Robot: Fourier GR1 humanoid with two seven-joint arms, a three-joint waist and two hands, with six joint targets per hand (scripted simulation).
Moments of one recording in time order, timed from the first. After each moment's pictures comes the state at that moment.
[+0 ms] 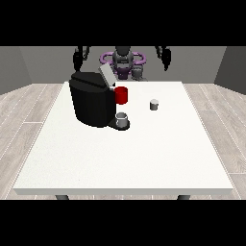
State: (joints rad) left arm -0.01 0.08 0.00 -1.60 0.00 -0.01 -0.02; right arm 0.03 -0.09 0.00 -1.56 -0.02 -0.01 0.01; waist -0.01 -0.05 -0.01
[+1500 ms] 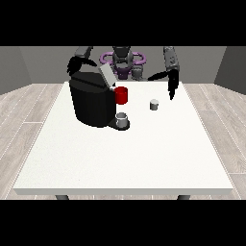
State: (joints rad) left arm -0.40 0.31 0.16 -1.11 -0.11 -0.11 -0.03; right arm -0.10 -0.02 -0.01 -1.58 -0.02 -0.10 -0.08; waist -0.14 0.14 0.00
